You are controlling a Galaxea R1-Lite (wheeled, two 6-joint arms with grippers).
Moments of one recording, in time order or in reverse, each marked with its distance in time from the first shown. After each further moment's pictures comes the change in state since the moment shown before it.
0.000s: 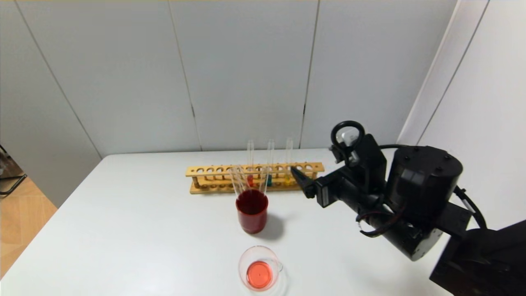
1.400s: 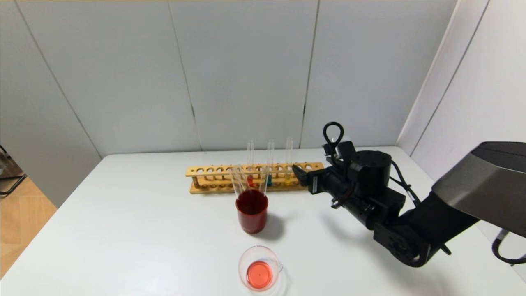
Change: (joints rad) left arm 0.000 0.000 0.000 0.000 -0.001 0.000; right arm -0.166 0.361 -0.213 -0.083 0.093 0.198
